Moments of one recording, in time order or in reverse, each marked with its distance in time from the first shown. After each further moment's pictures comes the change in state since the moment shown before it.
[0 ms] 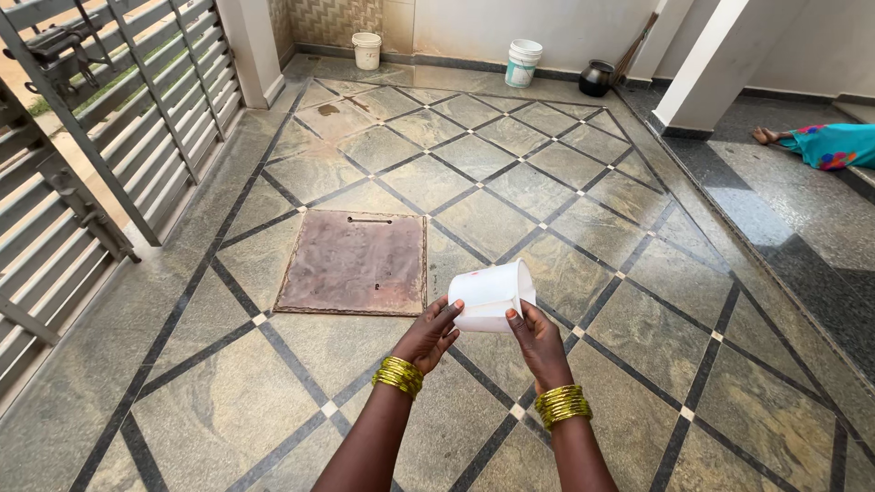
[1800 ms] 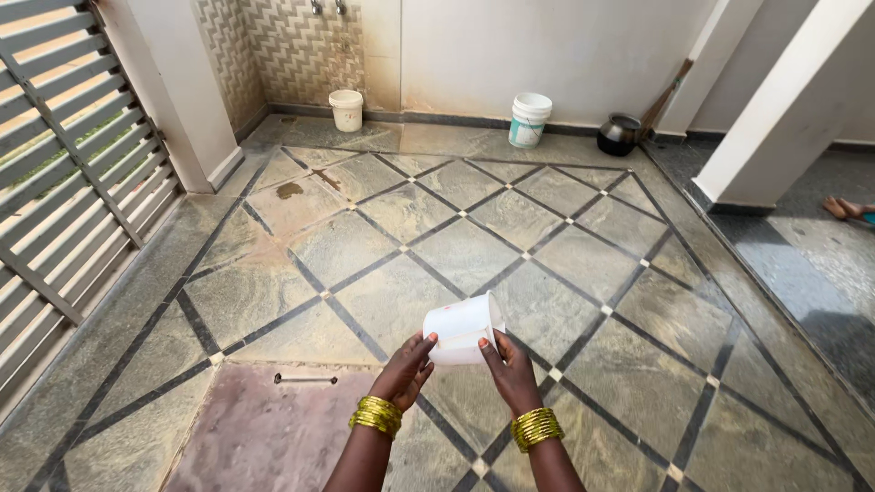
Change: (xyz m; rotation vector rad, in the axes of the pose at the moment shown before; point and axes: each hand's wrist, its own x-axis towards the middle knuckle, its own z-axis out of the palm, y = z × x) left_hand 0.601 0.163 -0.025 0.071 0.108 0.033; right_hand 0.650 0.036 -0.004 -0.103 -0.066 0.012
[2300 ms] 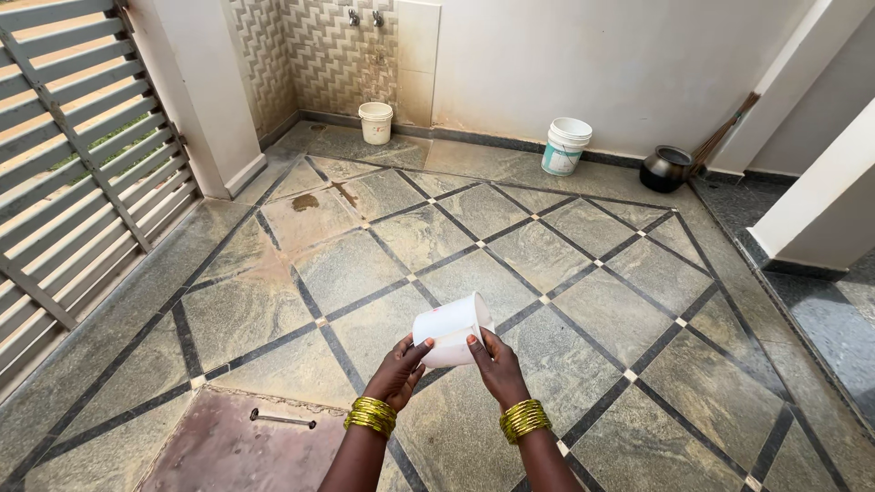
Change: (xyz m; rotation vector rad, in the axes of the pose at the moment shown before) left_hand 0.154 0.049 0.015 -0.089 0.188 0.057; right_hand 0.195 -0.014 -0.007 -0.019 -0.190 -0.065
